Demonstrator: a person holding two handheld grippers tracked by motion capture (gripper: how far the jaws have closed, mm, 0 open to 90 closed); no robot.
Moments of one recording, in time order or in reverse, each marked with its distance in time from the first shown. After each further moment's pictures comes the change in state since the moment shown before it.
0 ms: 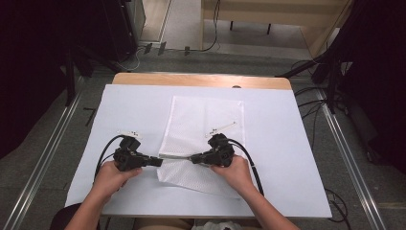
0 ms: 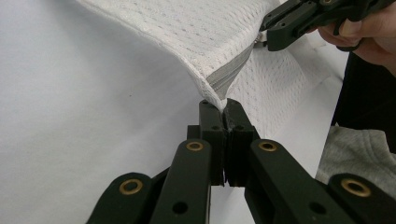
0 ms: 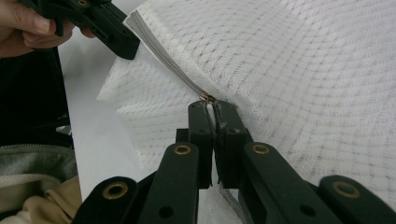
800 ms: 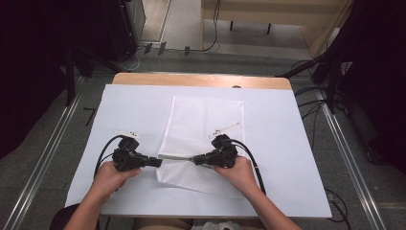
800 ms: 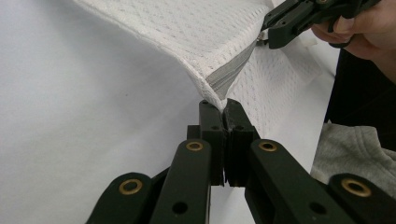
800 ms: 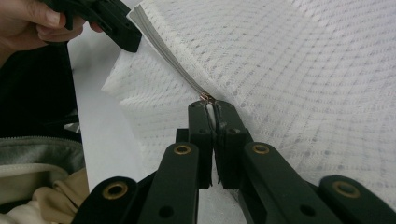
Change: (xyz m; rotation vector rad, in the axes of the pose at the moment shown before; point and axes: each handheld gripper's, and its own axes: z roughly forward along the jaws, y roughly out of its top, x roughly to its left) left arm 0.003 -0.003 -0.004 -0.013 -0.026 0.004; right arm -0.003 -0.005 -0.008 0.001 0.020 -0.003
